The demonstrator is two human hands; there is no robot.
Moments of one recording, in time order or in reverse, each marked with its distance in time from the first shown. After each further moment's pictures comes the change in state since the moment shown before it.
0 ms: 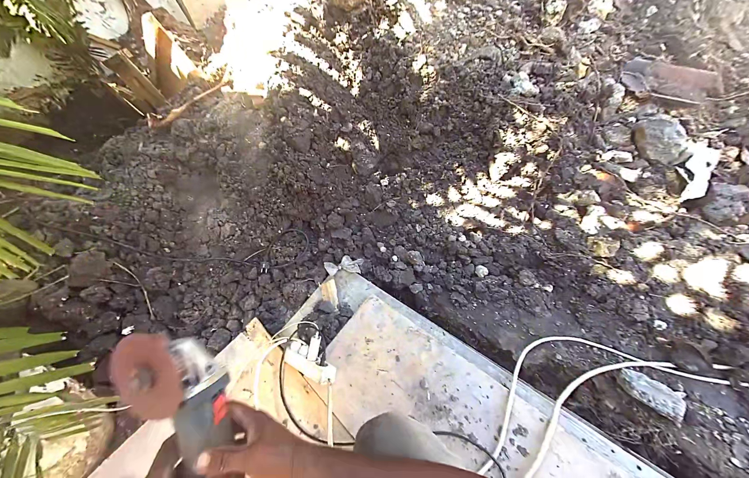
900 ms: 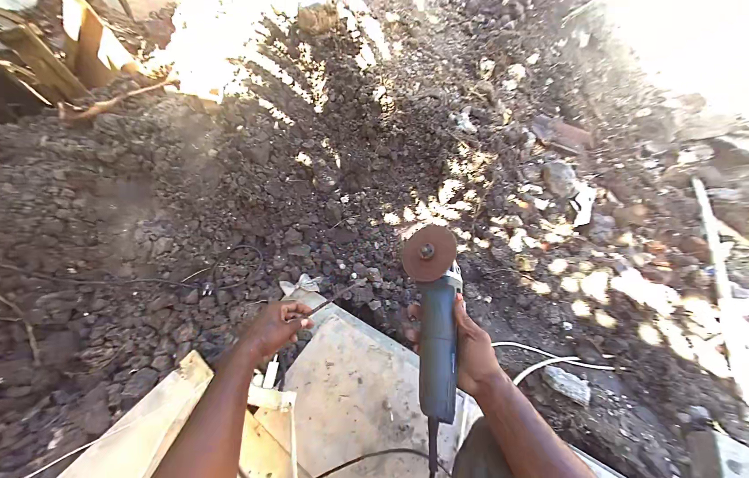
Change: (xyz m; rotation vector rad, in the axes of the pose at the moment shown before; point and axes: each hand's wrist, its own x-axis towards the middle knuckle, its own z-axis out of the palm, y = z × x) left_hand 0.220 0.102 0.185 0.093 -0.773 0.143; right_hand -0.182 -0.176 -0.216 0.215 0.768 -0.203
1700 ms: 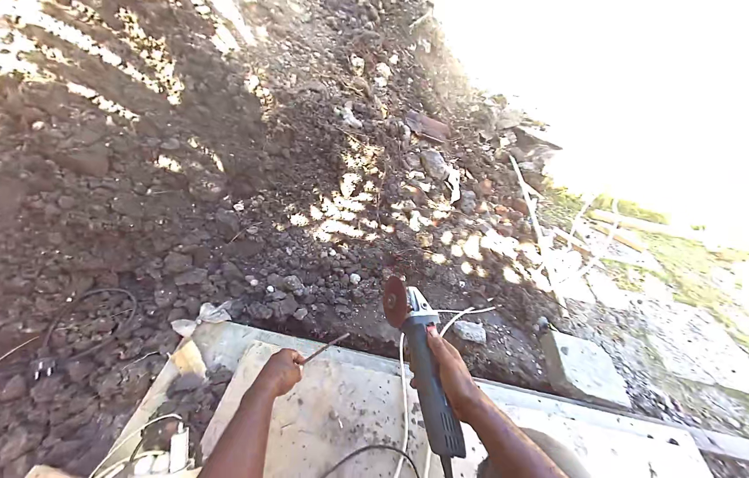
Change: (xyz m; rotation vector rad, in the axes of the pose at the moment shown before) left_hand 0.116 -0.027 0.163 0.337 -0.428 -0.082; right_hand -0.071 0.010 -0.075 -0.449 0.607 -0.092
